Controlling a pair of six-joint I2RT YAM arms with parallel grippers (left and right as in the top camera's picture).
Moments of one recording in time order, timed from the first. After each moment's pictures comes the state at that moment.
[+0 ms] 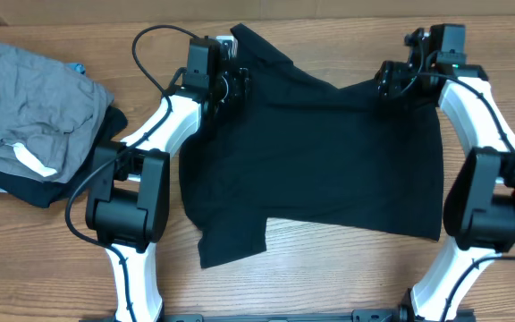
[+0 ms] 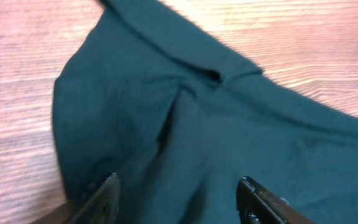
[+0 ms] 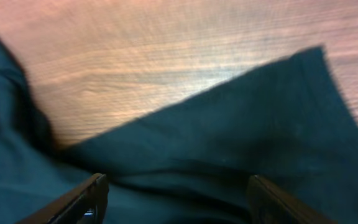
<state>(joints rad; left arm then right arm) -0.26 2.15 1.51 -0.12 0.20 -0.21 -0.11 2.07 1.59 -0.55 -0.24 0.06</state>
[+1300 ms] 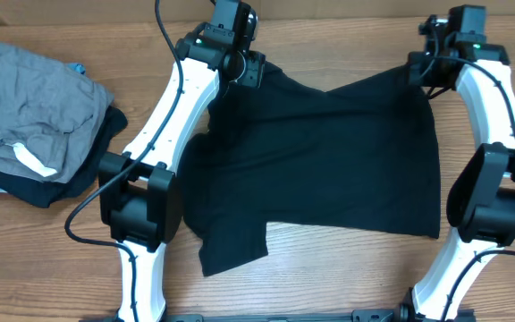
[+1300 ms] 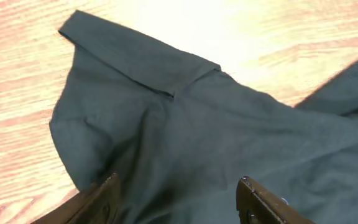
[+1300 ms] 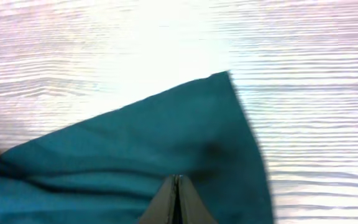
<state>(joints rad) -0.35 2.19 2.04 -0.84 0.04 -0.16 -0.17 2.11 1.81 -0.75 -0.15 -0.10</state>
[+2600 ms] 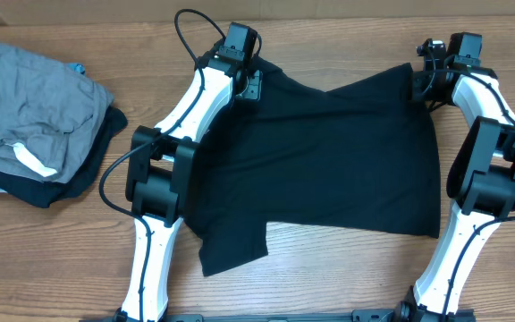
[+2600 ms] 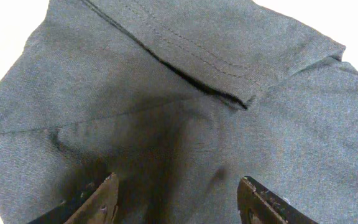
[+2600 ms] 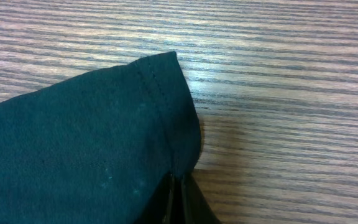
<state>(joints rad) -0.34 2.42 2.04 -0.71 -0.07 -0.23 -0.25 2.36 1.80 -0.51 -0.20 -0.27</state>
